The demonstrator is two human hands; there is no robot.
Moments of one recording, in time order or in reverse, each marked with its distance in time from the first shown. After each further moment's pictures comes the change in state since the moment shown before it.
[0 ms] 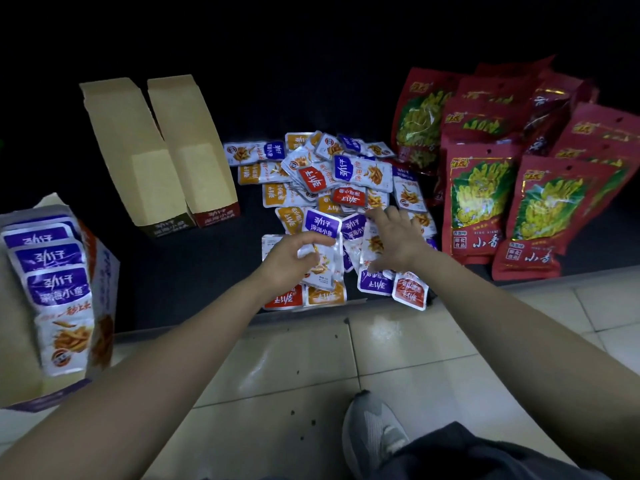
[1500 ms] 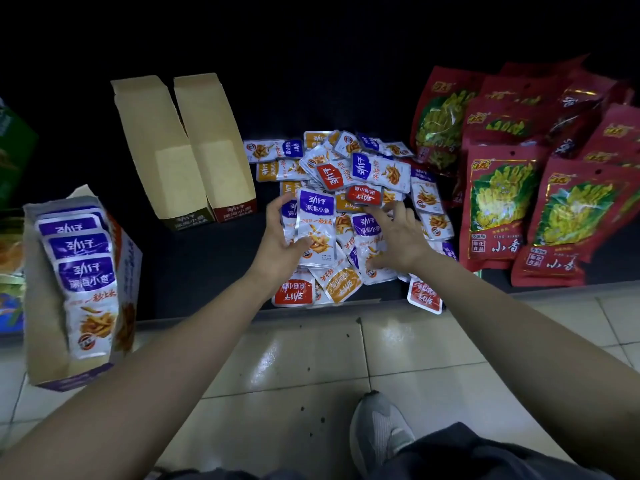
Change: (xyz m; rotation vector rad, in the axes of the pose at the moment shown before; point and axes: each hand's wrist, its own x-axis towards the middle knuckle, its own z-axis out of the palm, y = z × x) left_hand -0.012 0.000 -0.016 -0.345 0.323 0.029; right_hand 0.010 -0.012 0.012 0.131 0.120 -0.094
